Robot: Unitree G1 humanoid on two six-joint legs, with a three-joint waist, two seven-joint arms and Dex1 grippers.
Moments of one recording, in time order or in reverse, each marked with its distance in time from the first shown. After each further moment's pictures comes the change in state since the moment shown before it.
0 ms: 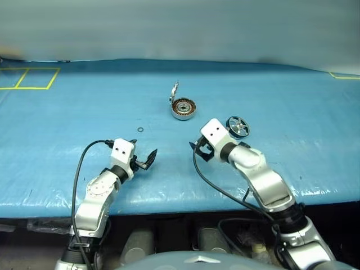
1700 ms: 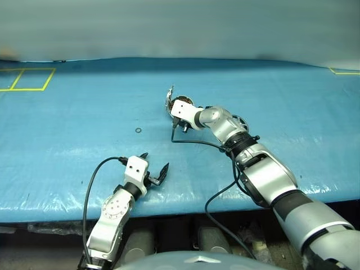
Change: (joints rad) left arm 0.148 -0.081 -0.147 -0.005 0.080 -0.135 0.082; right arm -0.689 0.237 0.109 1.302 -0.250 -0.616 0.229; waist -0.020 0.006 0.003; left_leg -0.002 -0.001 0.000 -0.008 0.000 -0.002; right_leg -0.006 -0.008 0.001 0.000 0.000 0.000
